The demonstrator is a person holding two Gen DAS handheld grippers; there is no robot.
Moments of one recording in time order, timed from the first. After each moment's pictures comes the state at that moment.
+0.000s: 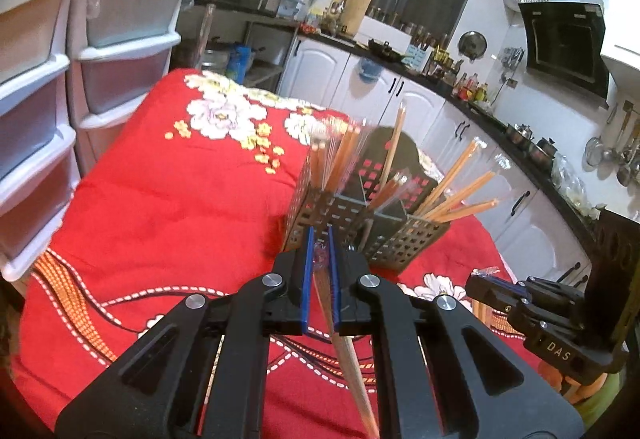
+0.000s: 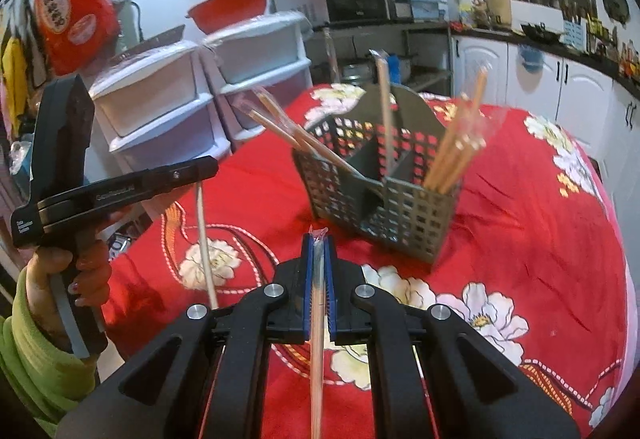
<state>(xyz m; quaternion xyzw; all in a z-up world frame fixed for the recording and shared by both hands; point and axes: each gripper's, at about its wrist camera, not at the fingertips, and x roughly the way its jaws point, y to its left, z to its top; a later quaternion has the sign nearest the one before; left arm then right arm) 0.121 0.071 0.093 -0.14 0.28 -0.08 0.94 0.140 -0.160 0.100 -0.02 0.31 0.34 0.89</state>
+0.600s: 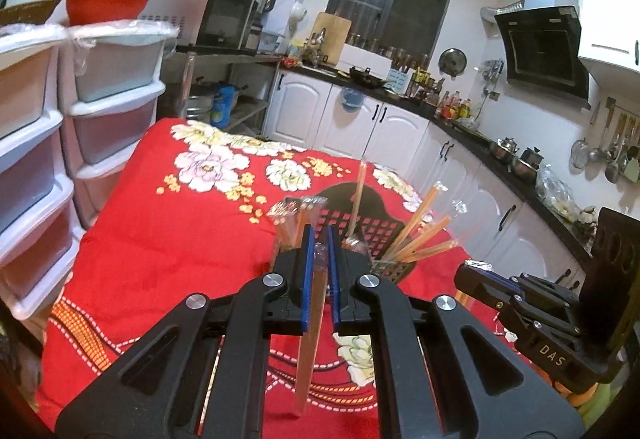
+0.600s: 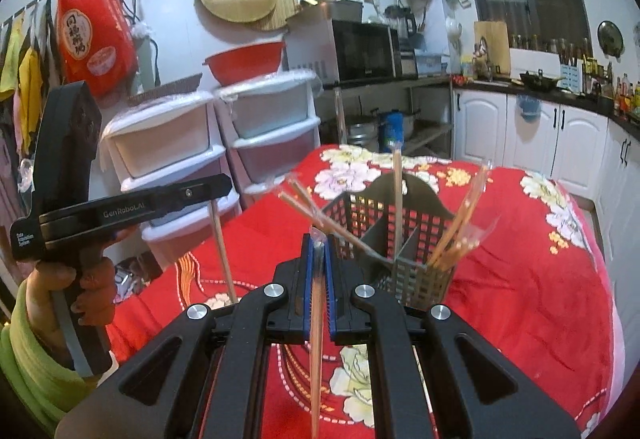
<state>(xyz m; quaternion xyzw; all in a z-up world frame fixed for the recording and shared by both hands) 0.112 0.060 0.145 -0.12 0.23 -0.10 0.96 0.129 -0.160 0.149 -0.01 0.22 0.34 0.91</state>
